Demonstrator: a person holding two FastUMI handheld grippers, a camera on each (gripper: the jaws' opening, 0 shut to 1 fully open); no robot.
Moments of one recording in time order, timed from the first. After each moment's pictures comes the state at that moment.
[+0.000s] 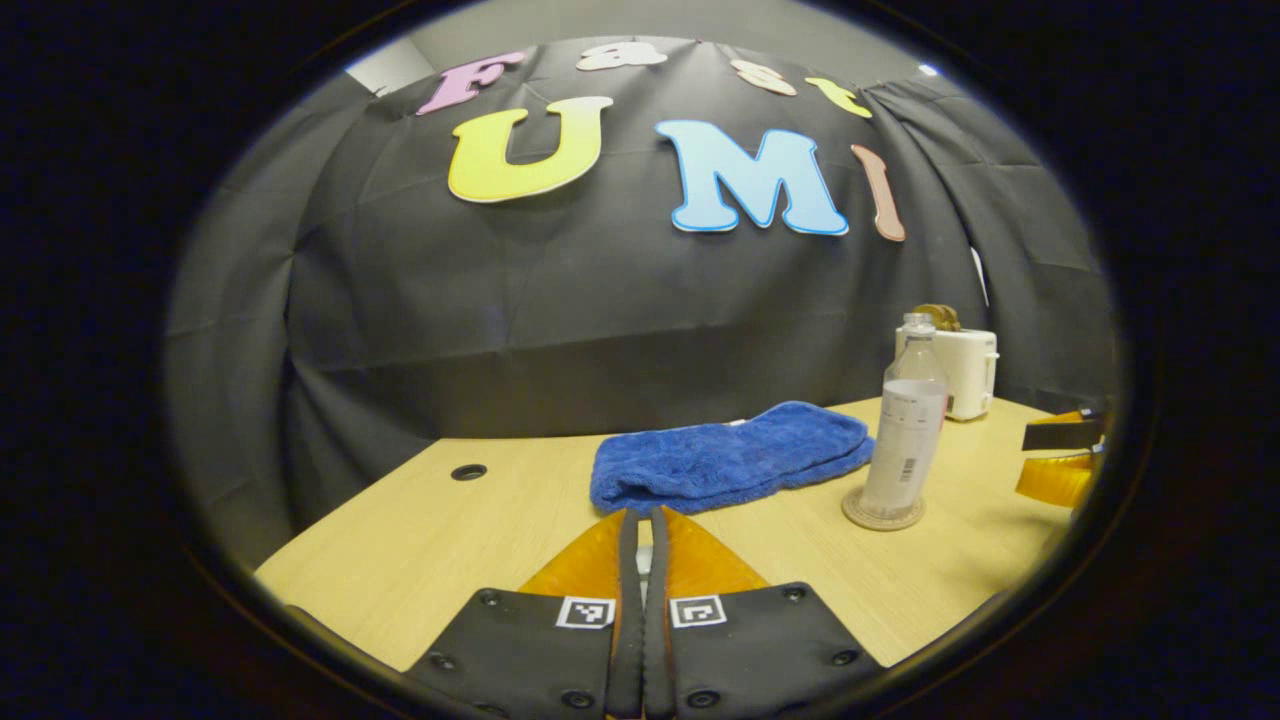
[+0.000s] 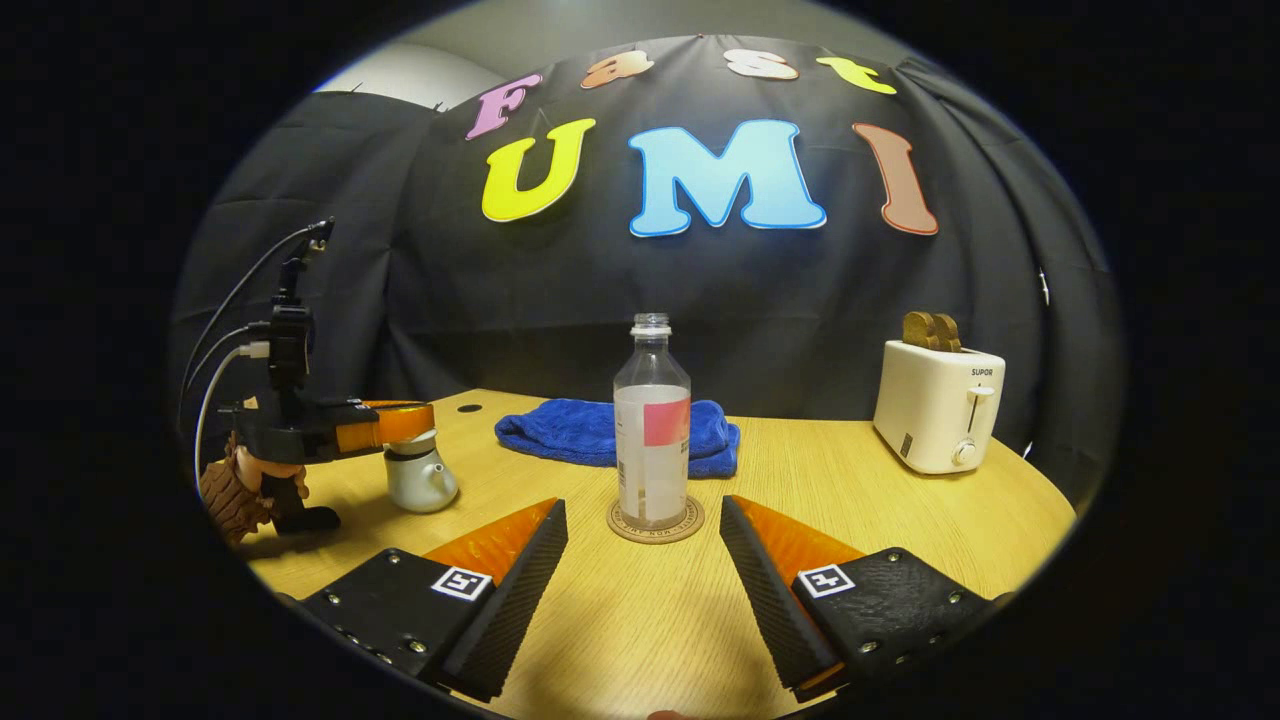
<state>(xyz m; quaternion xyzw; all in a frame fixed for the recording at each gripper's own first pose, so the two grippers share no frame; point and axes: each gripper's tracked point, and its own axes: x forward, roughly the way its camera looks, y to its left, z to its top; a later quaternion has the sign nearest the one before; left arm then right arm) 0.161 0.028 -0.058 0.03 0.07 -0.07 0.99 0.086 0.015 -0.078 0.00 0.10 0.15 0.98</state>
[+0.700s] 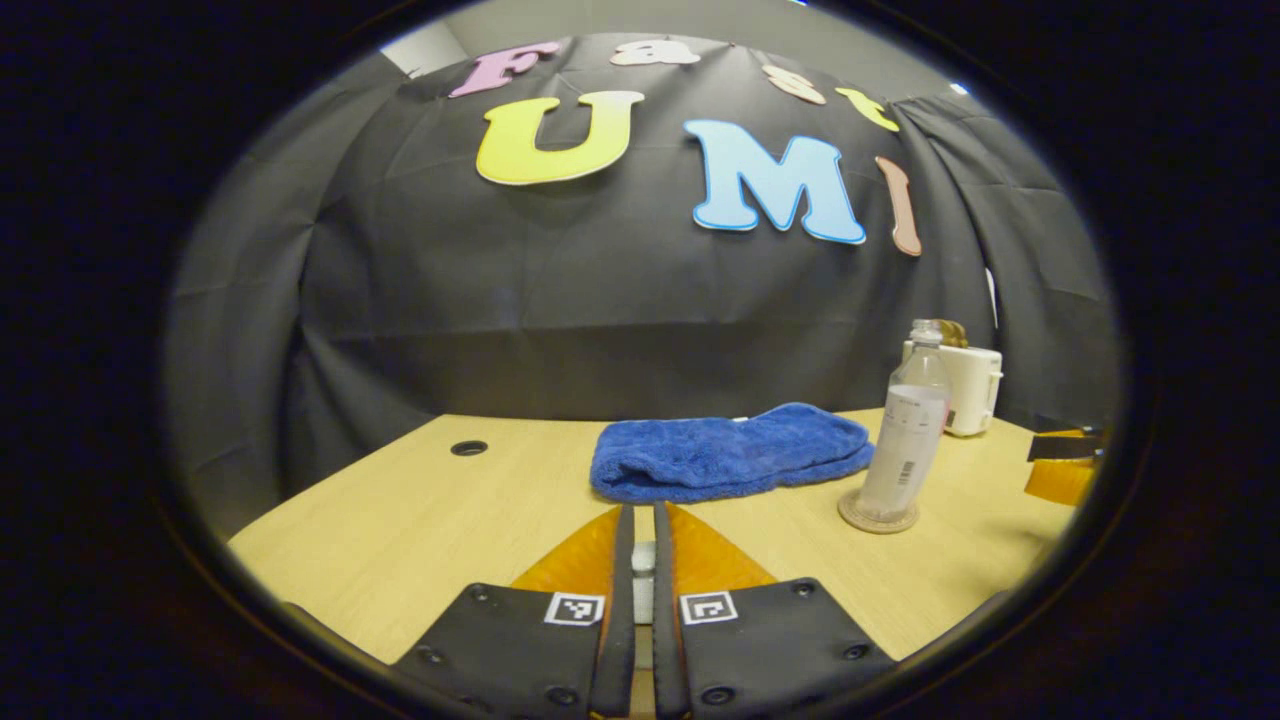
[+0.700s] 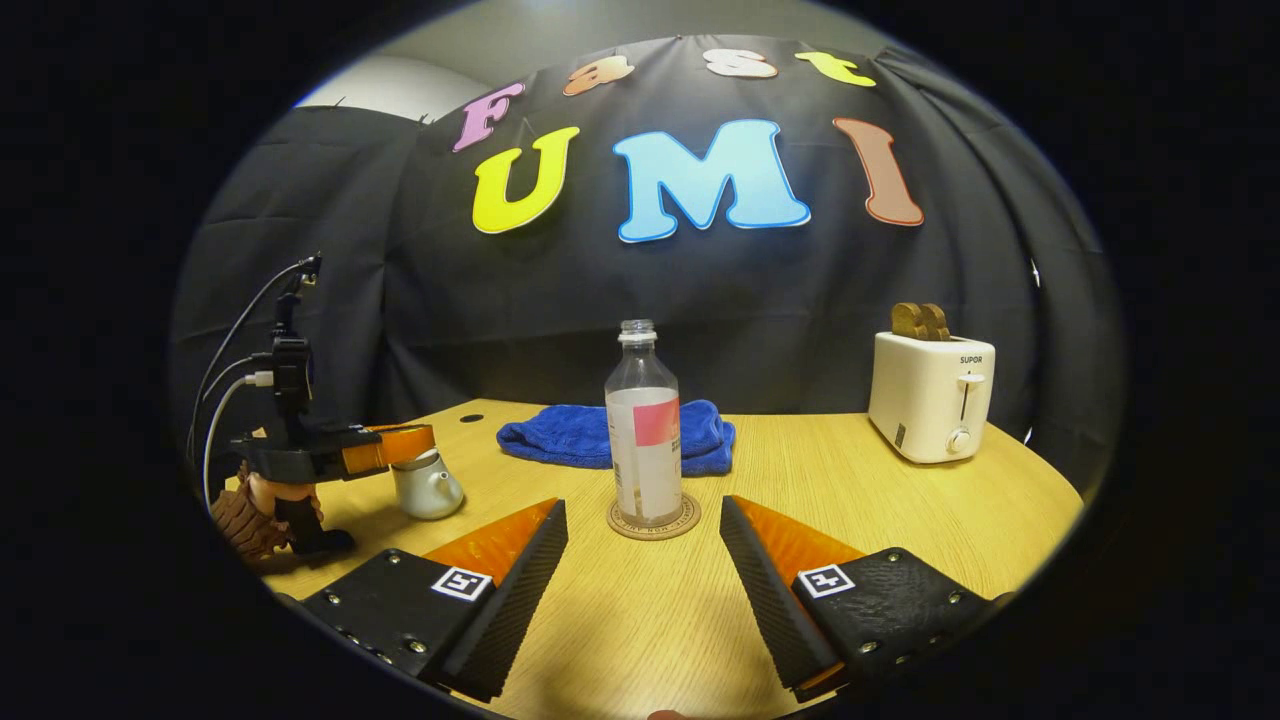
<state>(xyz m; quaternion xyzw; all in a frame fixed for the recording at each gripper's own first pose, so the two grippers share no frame) 0.153 0.034 -0.072 0.00 0.08 -0.05 1.00 0.078 0.009 -0.074 0.02 0.09 0.15 0.98</state>
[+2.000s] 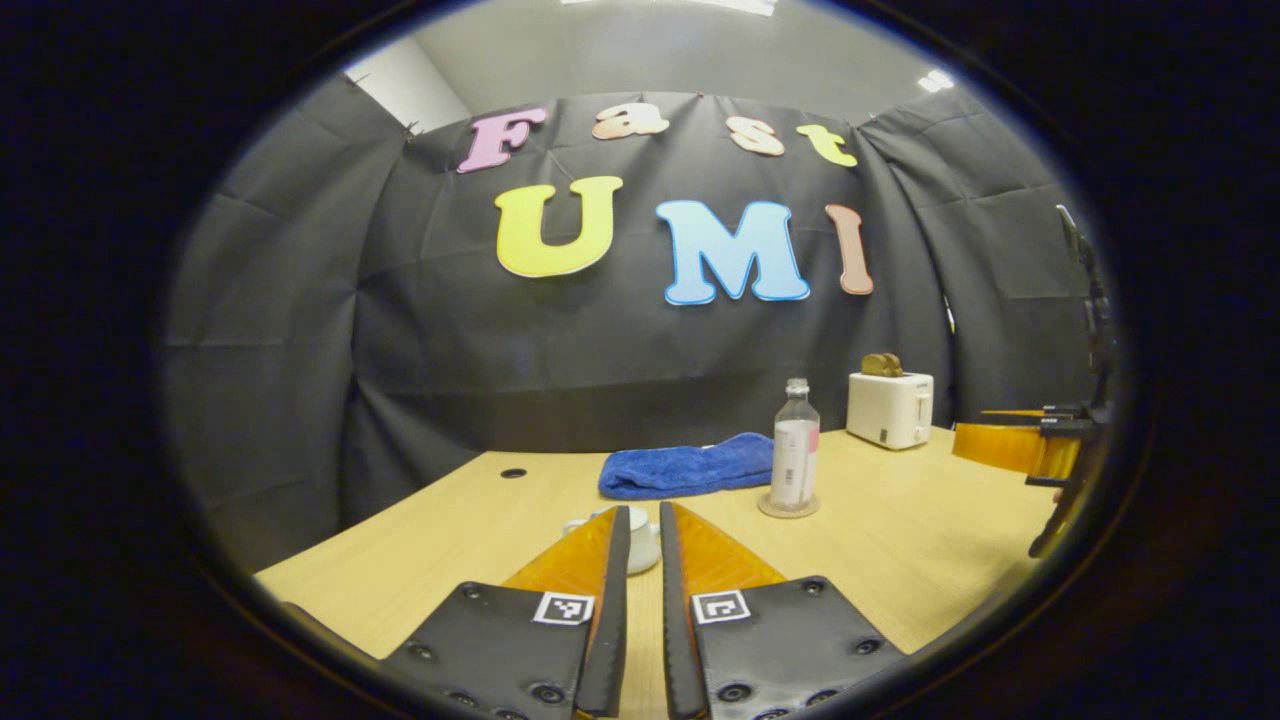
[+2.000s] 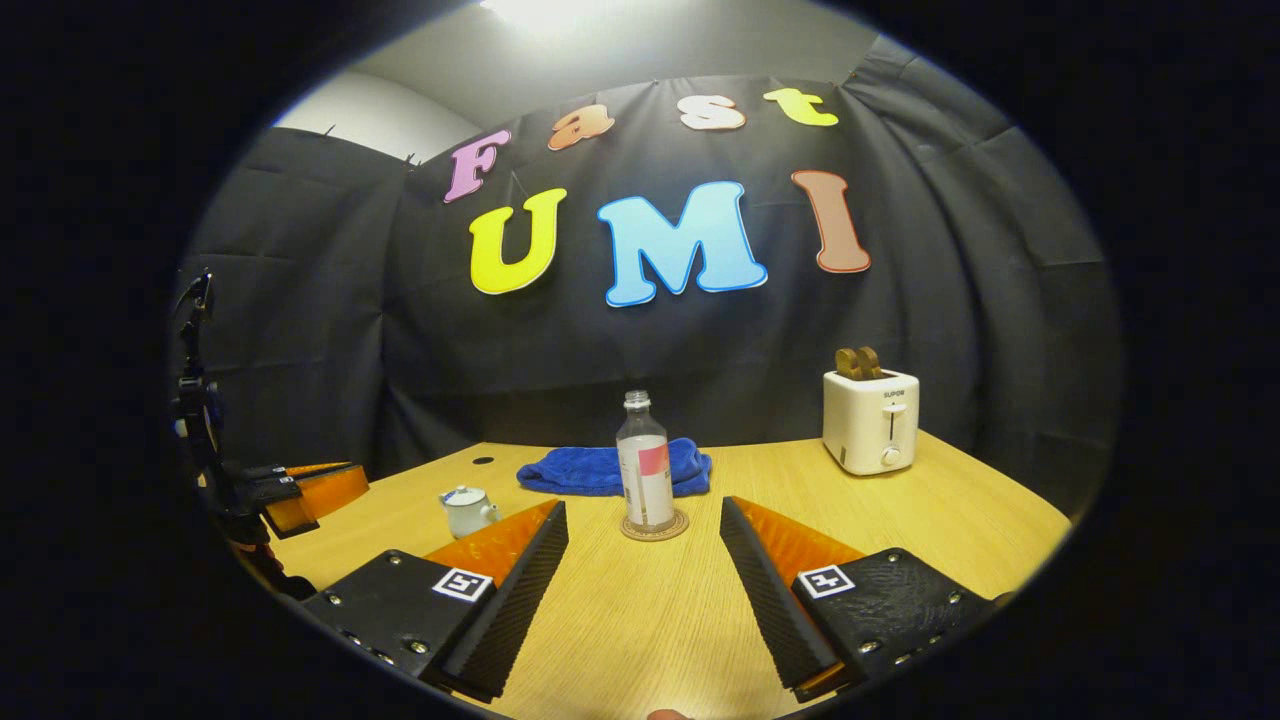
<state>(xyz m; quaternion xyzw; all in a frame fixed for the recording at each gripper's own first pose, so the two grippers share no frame) -0.049 0.011 0.007 0.03 0.01 -0.03 1.00 -0.020 -0.011 -0.009 0.05 0.03 0.10 0.99</state>
